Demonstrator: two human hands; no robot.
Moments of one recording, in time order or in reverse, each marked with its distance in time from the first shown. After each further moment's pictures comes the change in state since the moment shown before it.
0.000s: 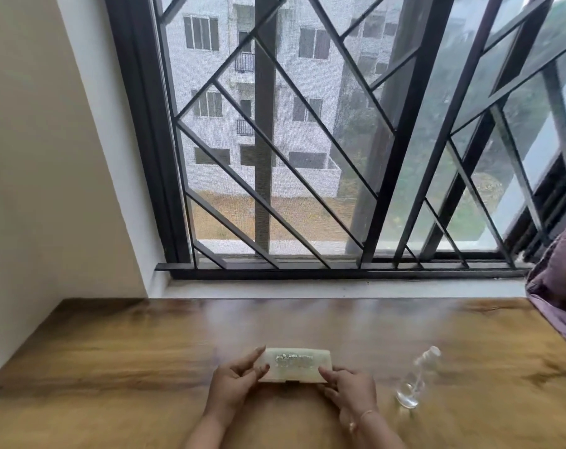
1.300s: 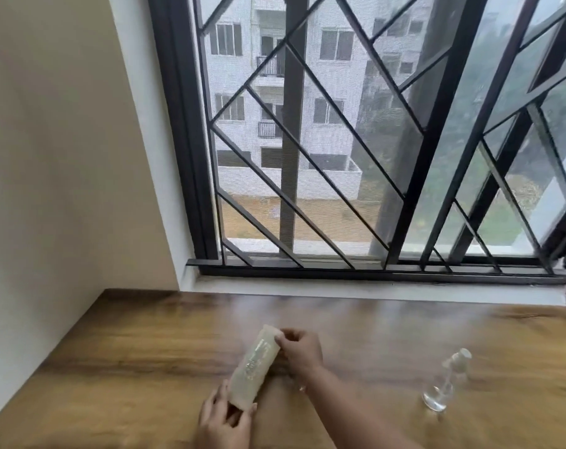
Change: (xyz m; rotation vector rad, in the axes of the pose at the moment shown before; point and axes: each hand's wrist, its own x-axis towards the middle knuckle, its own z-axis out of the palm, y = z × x) left_hand -0.076 -0.014 -0.019 0.429 0.585 0.102; right_hand 0.000 0.016 0.119 -0.428 -0.251 -0.255
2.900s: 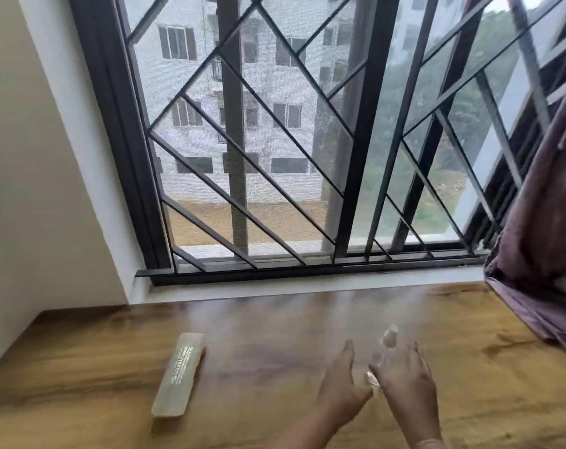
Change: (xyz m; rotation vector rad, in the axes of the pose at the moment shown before) left_hand -0.075 0.162 0.117 -0.097 -1.004 0.219; right_hand -0.113 0.016 -0.218 -0.617 0.611 -0.176
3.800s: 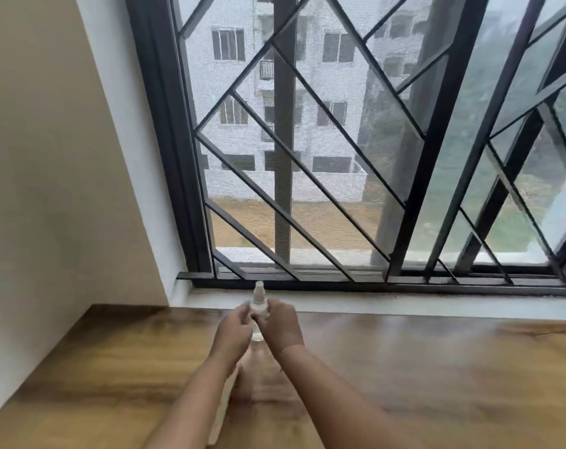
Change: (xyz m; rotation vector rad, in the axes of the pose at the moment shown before) left_hand 0.032 -0.097 -0.224 -0.190 0.547 -0.201; right_hand 0.037 -0.218 0.193 0.117 -0.494 -0.405
